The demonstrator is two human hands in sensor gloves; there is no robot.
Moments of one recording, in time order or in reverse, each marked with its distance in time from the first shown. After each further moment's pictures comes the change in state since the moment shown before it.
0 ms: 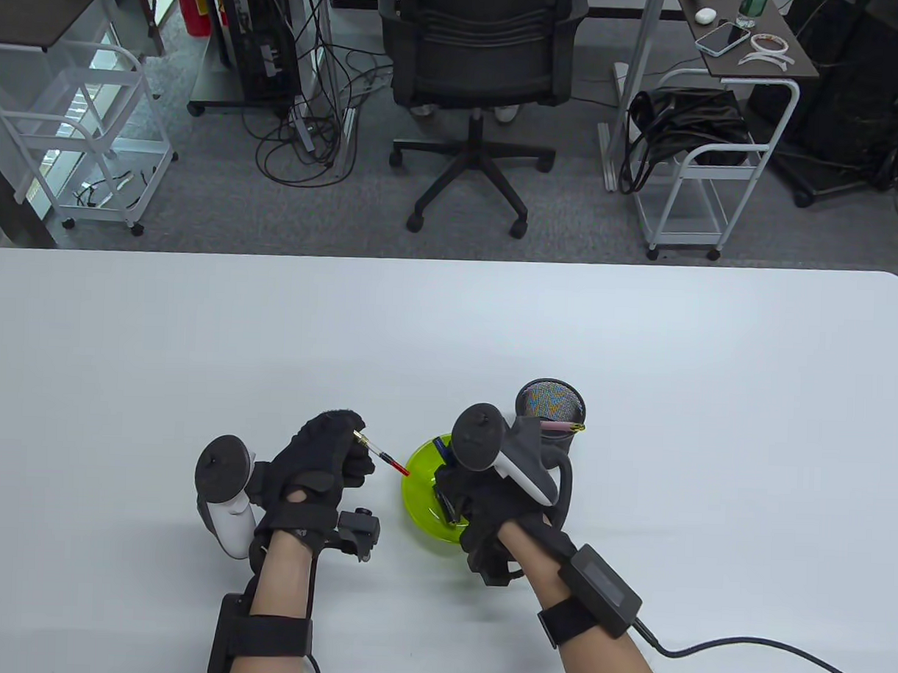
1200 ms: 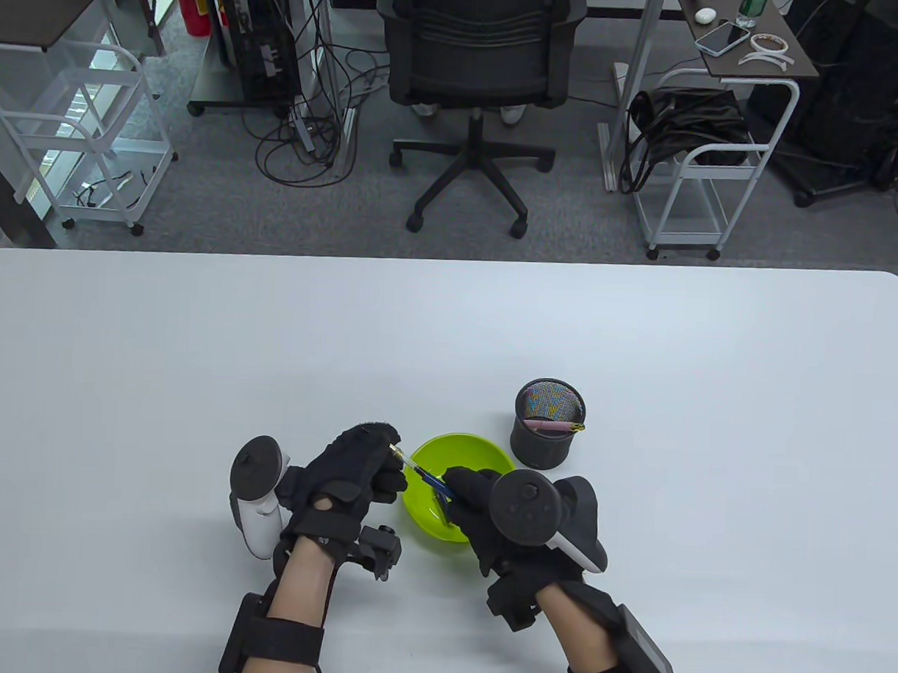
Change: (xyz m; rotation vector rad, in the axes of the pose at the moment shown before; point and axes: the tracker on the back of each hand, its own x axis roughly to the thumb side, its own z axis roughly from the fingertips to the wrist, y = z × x) left_hand -0.013 -0.033 0.002 -0.172 0.045 0.026; right_hand -0.009 -0.010 0.057 -0.173 -0.247 -0.099
